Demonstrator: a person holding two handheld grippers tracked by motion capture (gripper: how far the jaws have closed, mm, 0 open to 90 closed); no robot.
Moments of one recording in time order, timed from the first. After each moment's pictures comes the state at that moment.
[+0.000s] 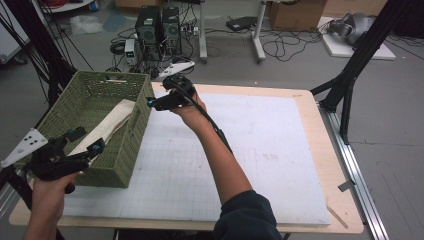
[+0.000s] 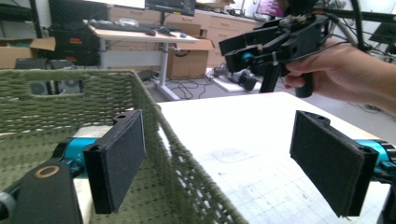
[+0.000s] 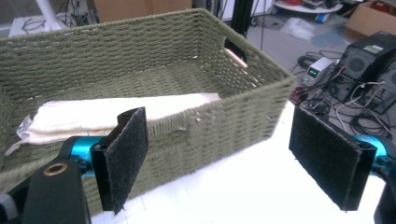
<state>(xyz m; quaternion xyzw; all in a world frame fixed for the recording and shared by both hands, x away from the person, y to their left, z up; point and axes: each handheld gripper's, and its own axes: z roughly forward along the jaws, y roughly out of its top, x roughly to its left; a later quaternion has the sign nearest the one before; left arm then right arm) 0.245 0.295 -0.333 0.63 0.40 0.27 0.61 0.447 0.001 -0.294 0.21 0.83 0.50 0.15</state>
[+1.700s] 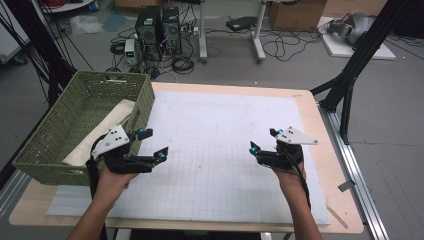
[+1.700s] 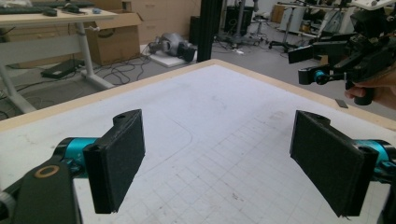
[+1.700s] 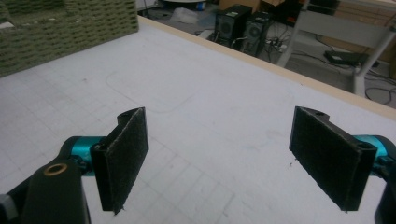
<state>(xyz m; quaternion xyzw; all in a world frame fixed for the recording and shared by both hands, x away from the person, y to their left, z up) 0.278 0.171 -0.350 0.72 0.29 0.19 0.60 0.302 -0.261 -0.370 0.38 0.74 0.47 0.29</state>
